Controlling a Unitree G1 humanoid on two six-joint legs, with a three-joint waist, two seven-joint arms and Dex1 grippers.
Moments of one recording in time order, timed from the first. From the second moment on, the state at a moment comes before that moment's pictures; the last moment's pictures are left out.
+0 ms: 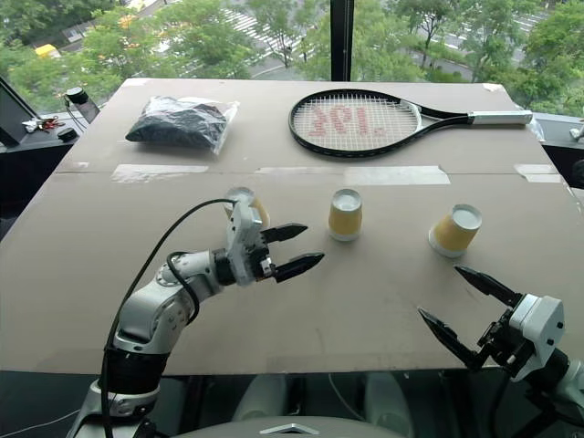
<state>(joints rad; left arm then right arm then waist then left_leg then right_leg) -0.15 0.46 -0.04 -0.35 -0.56 0.56 -0.89 0.56 -0.51 -0.40 -0.57 0.57 0.01 0.93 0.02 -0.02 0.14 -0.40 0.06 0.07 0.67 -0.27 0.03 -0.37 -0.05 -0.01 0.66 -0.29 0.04</state>
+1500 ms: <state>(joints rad) -0.43 0.54 0.06 0.30 -0.38 0.18 -1.07 0.61 -0.48 -0.33 -0.60 0.56 -0.01 0.87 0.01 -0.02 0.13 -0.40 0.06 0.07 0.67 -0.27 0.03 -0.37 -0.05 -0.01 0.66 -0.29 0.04</state>
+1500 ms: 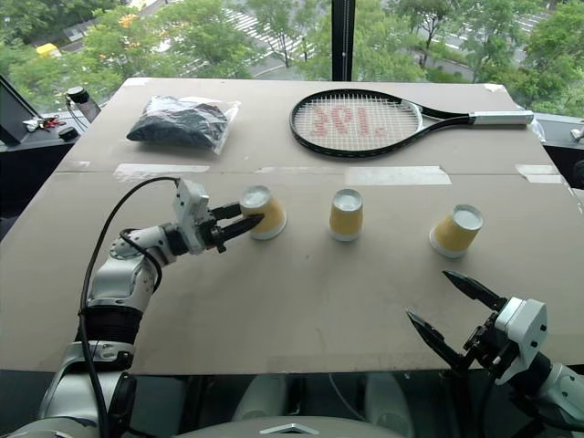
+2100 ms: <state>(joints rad) -0.56 0.41 -0.05 0.39 -0.31 0.15 -1.07 0.68 -0.45 -0.33 -0.64 0.55 -0.03 0.84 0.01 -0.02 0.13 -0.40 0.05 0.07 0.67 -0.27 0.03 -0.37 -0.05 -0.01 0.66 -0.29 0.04</state>
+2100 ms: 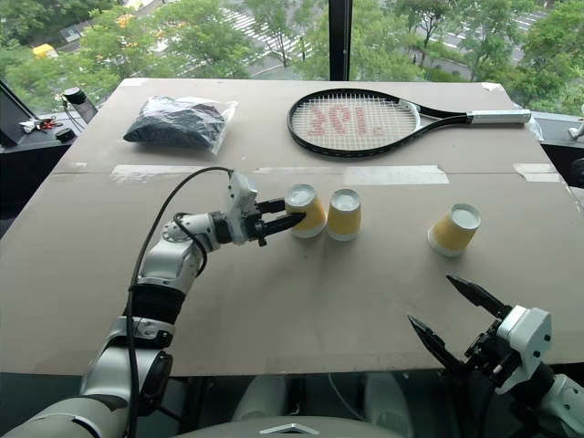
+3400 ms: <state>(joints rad) -0.35 0.54 0.03 0.11 -0.39 0.30 -1.10 0.50 -0.43 -0.34 -0.57 0.44 0.00 0.63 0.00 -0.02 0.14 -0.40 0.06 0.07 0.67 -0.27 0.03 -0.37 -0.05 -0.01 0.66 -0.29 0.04</state>
